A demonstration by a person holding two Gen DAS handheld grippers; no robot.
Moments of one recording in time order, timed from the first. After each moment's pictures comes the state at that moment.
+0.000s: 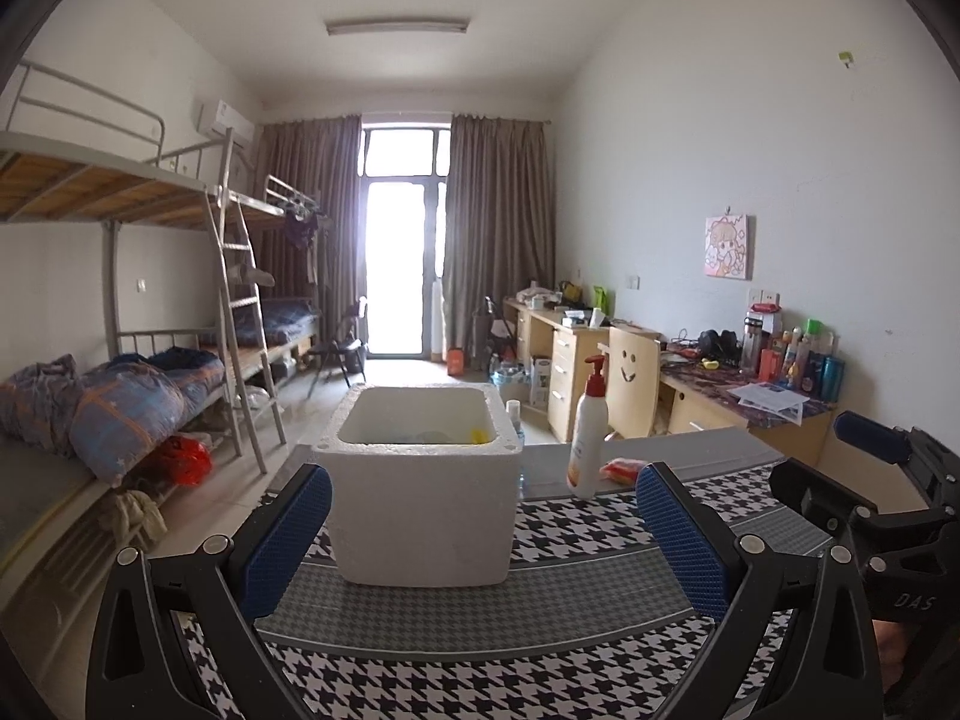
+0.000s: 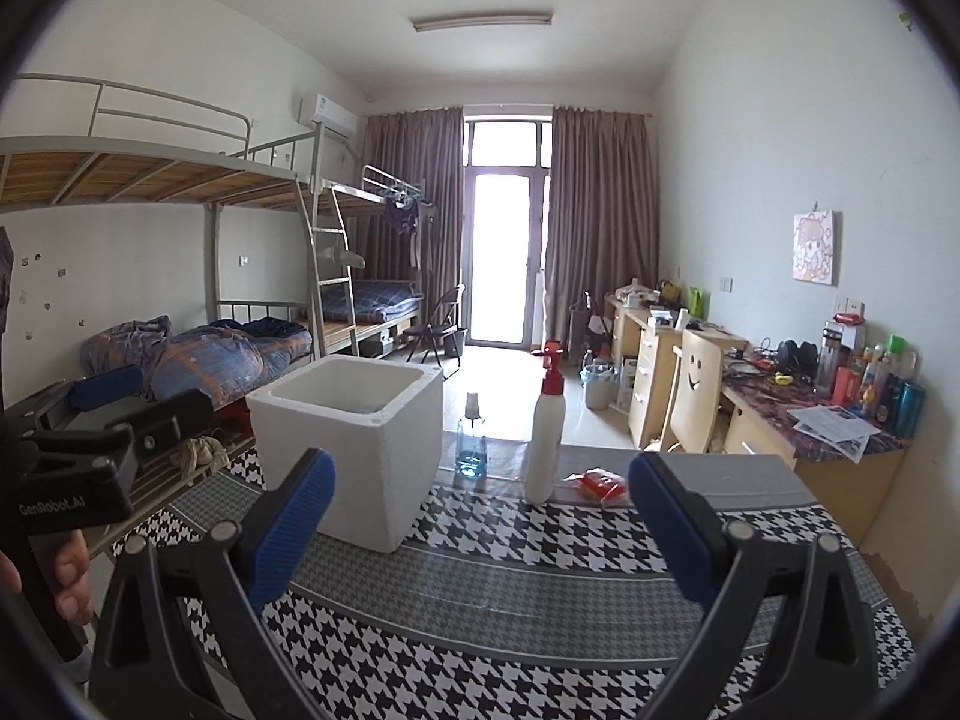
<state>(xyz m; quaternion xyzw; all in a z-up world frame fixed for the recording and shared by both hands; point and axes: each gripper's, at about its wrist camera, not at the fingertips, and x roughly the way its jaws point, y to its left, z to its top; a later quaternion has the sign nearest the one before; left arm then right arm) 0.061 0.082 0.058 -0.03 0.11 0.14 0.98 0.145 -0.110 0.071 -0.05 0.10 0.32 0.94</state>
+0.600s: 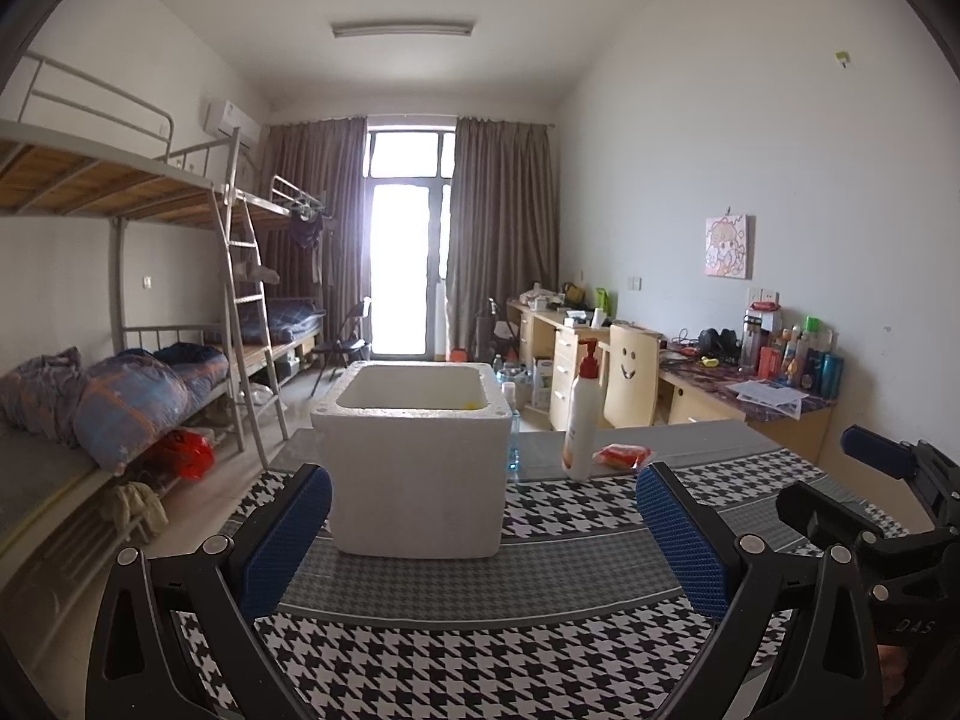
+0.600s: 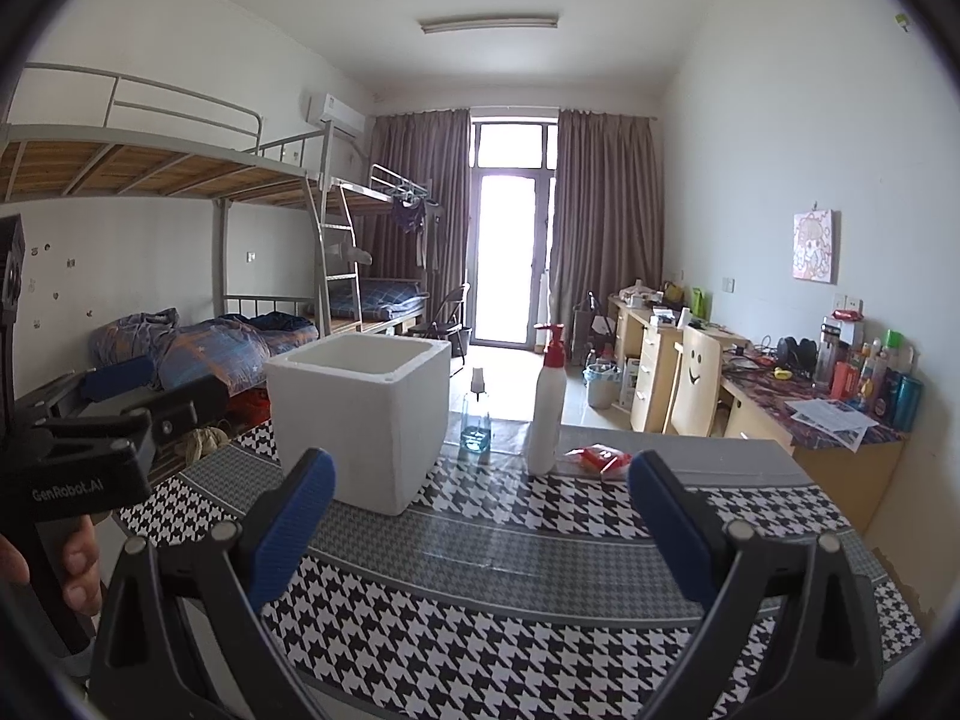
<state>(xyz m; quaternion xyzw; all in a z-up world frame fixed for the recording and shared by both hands) 0.046 0.073 0.039 -0.03 0.11 0.15 0.98 0.127 -0.126 0.048 -0.05 0.10 0.32 0.94</state>
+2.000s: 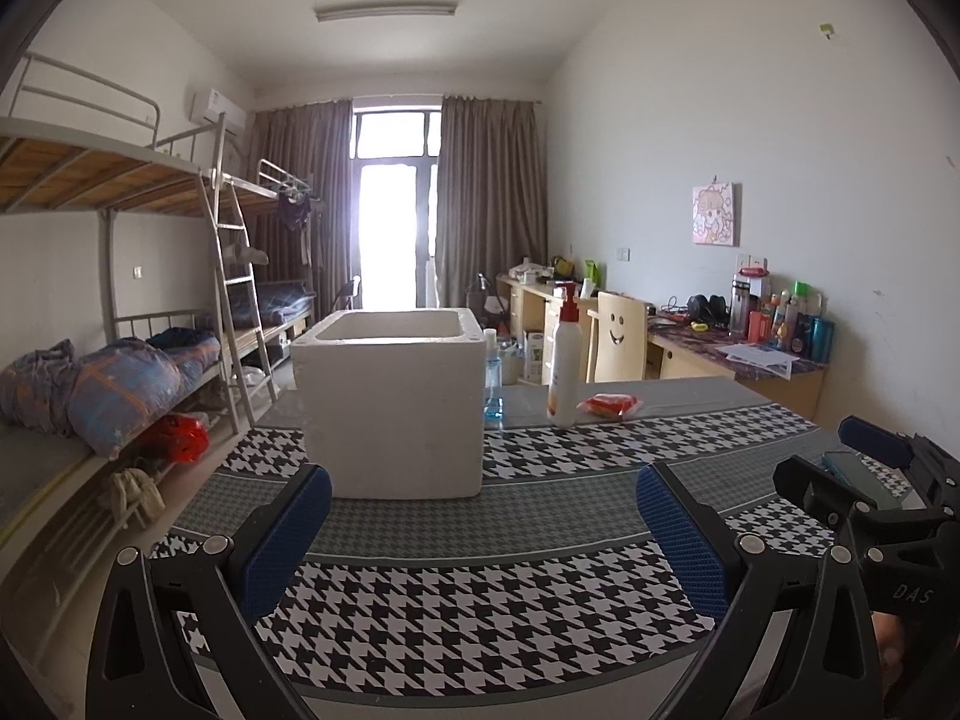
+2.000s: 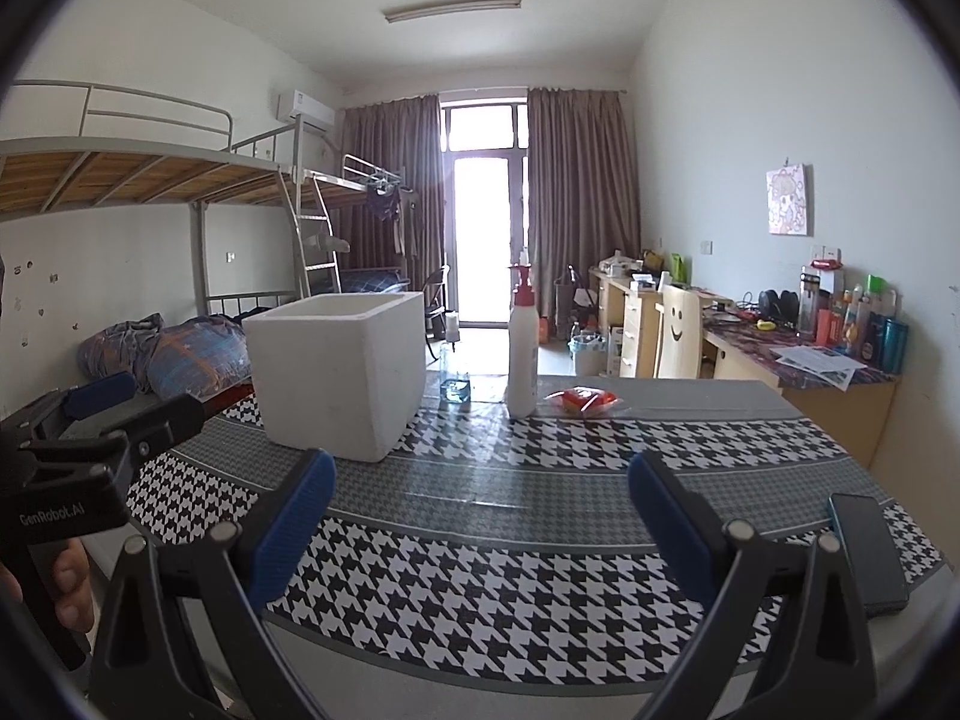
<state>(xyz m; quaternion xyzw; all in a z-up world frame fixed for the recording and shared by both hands) 0.035 0.061 0.003 -0.03 0.13 0.13 0.98 0.116 -0.147 0.004 -0.03 0.13 0.30 0.94</state>
